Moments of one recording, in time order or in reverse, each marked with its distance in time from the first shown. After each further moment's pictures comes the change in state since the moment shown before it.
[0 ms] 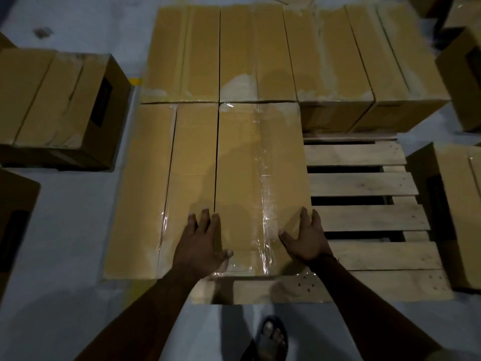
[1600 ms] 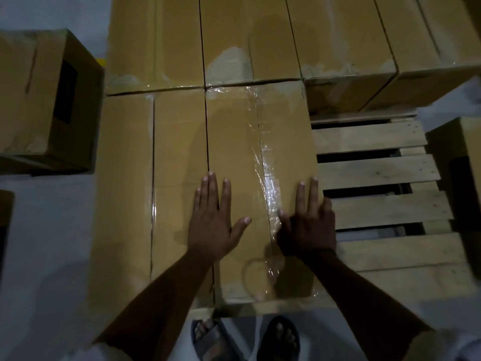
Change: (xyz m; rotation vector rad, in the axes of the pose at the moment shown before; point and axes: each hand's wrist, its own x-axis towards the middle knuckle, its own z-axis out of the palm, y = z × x) left_hand 0.115 0.015 0.004 0.011 0.309 0.146; right_hand 0.071 -0.020 0.019 -0.473 0.287 -0.148
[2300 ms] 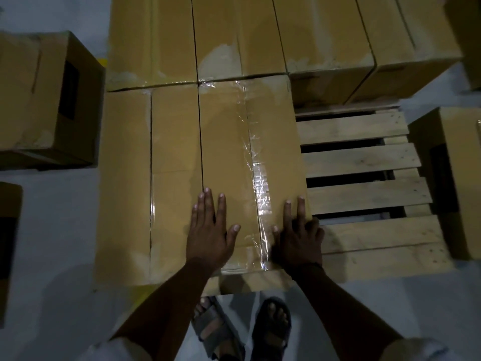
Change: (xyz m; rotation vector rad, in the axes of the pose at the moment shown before) left_hand -0.073 0.025 0.015 0.039 -0.089 -0.065; right_hand -0.089 0.007 0.007 0.069 -0.113 0.054
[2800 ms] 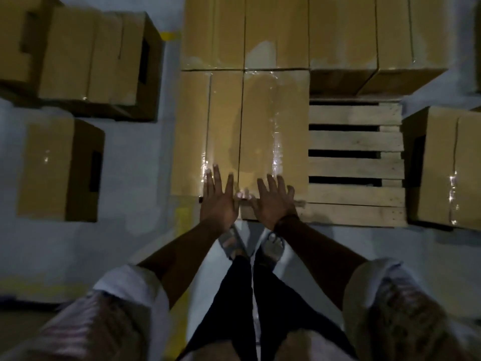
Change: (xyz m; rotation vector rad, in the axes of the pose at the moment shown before) left_hand -0.176 0.032 -0.201 -0.048 -0.121 -0.131; right_hand -0.159 -0.091 -0.203 -0.076 -0.312 -0.334
